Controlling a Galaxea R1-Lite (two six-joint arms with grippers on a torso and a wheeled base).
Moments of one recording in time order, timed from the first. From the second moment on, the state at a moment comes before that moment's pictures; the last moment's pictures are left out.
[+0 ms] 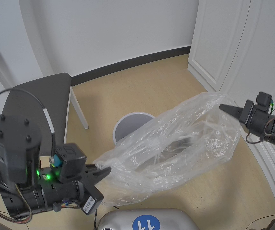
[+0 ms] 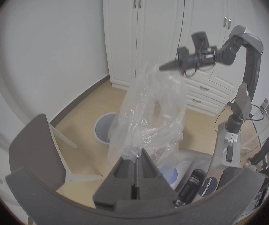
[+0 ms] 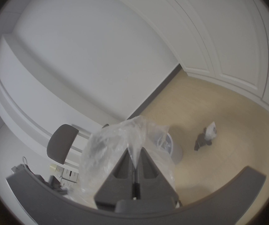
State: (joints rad) left arm -0.97 1.34 -0.73 -0.09 0.27 0.09; right arm 0.34 1.42 -0.63 -0.70 0.22 0.62
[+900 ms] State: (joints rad) left arm -0.91 1.50 -0.45 -0.62 0.17 -0.18; right arm 0.47 1.53 -0.85 -0.63 0.19 0.52
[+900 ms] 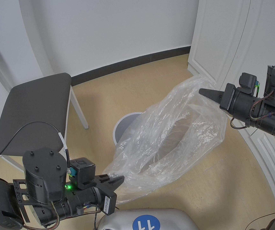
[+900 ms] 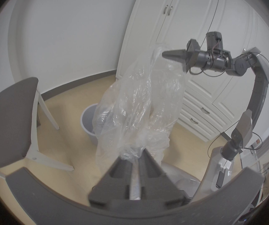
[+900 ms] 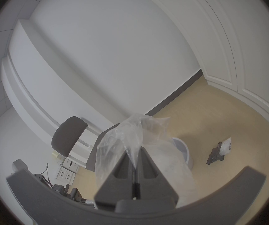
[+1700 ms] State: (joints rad) left arm -0.95 1.91 -0.40 -1.07 0.19 -0.30; right arm 0.76 1.73 -1.05 -0.76 -0.17 0.58
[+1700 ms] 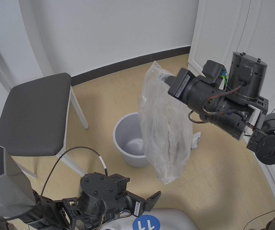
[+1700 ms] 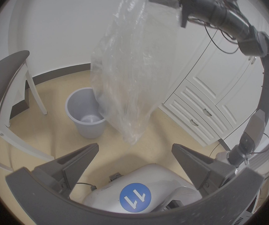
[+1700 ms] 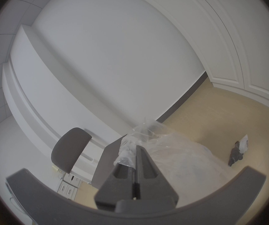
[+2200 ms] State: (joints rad) left arm -1.03 2.06 -0.43 -1.29 0.45 -0.31; right arm 0.82 1.85 -1.39 -0.62 -0.30 0.58
